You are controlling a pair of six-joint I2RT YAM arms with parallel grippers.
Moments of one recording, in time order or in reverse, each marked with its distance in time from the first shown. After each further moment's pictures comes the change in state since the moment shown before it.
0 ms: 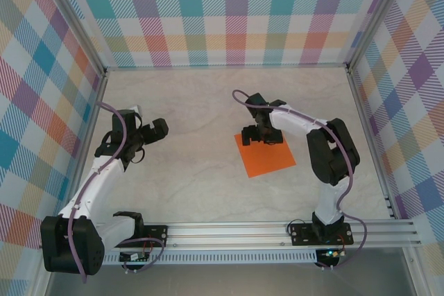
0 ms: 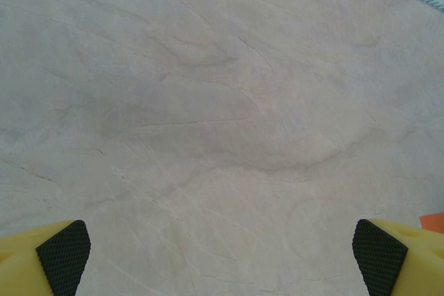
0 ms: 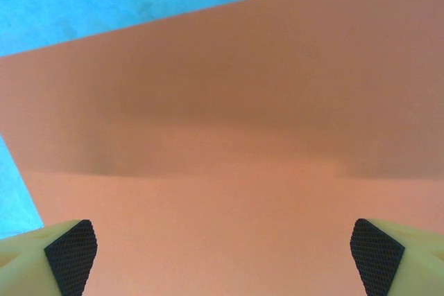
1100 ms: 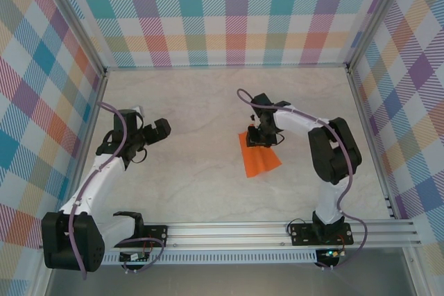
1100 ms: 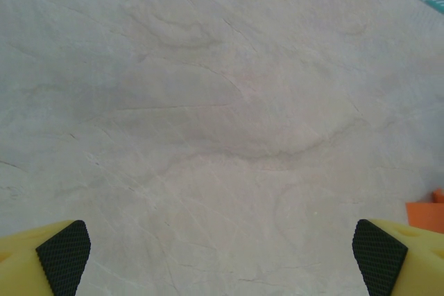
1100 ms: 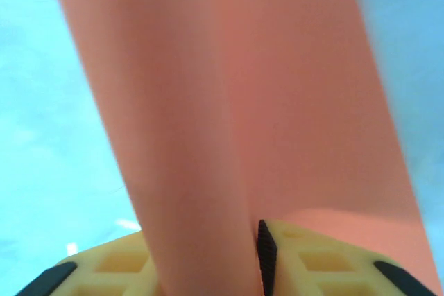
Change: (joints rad) left arm -0.007 0.026 0.001 0.000 0.073 -0.055; right arm -0.034 -0.039 -0.065 0.081 -0.311 0.007
